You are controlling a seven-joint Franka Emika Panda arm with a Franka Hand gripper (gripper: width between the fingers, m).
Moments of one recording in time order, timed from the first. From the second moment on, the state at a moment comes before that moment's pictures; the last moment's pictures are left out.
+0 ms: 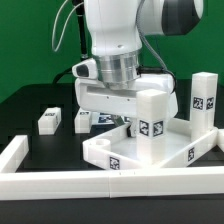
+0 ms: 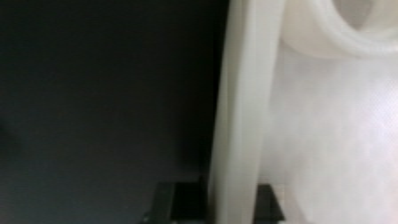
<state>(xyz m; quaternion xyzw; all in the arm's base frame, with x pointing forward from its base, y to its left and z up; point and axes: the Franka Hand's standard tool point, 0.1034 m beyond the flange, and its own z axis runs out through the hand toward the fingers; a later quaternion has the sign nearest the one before) 0.478 -0.022 0.009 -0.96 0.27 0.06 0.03</state>
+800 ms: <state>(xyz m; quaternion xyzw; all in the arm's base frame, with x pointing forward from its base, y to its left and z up) 0.525 -0.034 0.029 -0.99 -0.15 0.01 0.02</state>
